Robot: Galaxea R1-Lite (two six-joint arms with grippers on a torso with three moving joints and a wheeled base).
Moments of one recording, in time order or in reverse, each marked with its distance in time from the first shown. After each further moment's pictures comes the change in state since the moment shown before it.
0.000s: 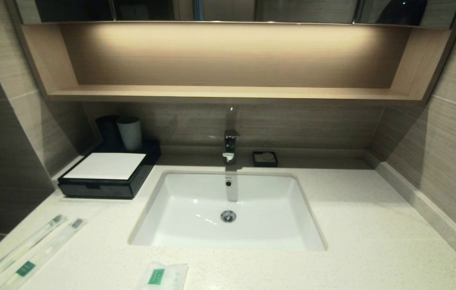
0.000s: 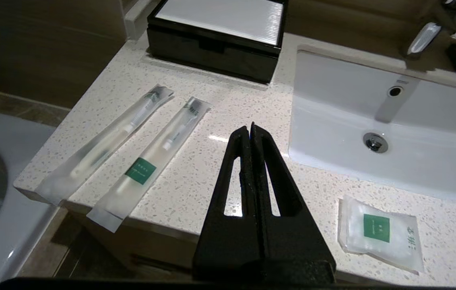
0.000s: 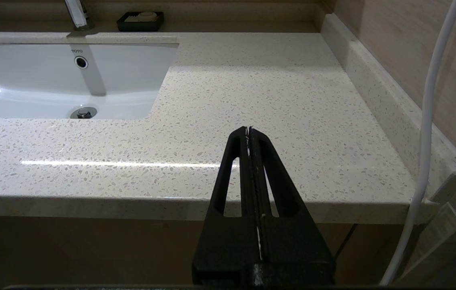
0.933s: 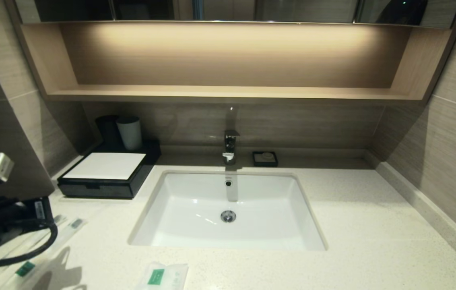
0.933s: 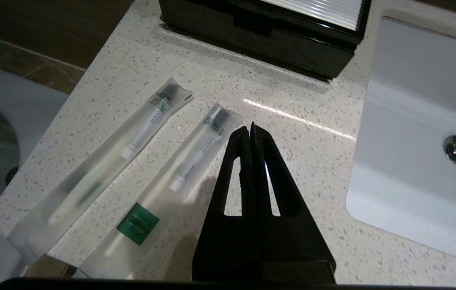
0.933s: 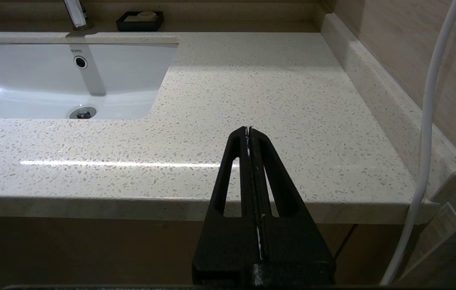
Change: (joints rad) left arm 0.077 0.673 -0.133 -0.291 0.044 0.011; right arm 0.000 0.000 0.000 0.000 0.000 0.000
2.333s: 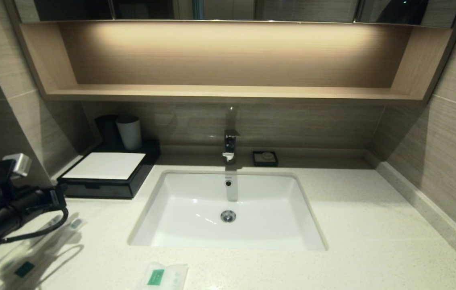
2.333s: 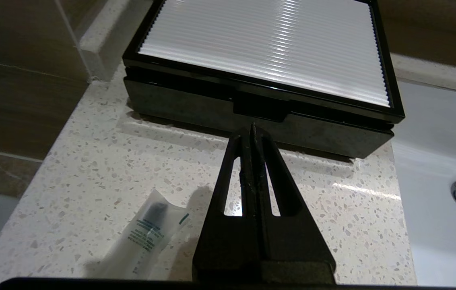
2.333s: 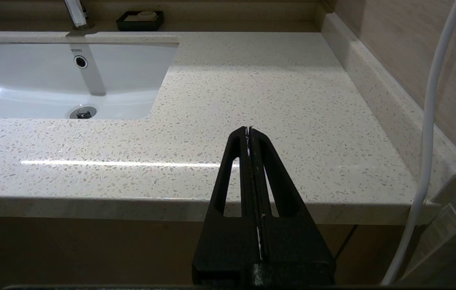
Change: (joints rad) left arm 0.232 0.502 0.012 -0.679 -0.410 0.107; right arm 0.000 0.000 0.000 0.000 0.000 0.000
